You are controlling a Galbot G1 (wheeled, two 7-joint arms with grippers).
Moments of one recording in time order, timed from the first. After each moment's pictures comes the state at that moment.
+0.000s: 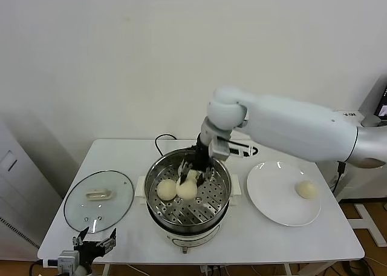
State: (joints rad) left arm 1.67 -1.18 -0.58 -2.06 -0.35 0.42 -0.17; right arm 0.52 1.04 -1.11 1.59 0.04 0.61 -1.23
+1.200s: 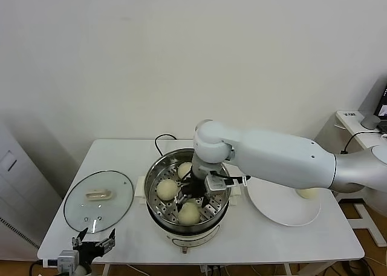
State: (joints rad) left arm 1.66 -1.18 -0.58 -2.04 -0.35 0.42 -0.17; right arm 0.37 1.05 -1.03 1.64 -0.18 0.65 -1.28
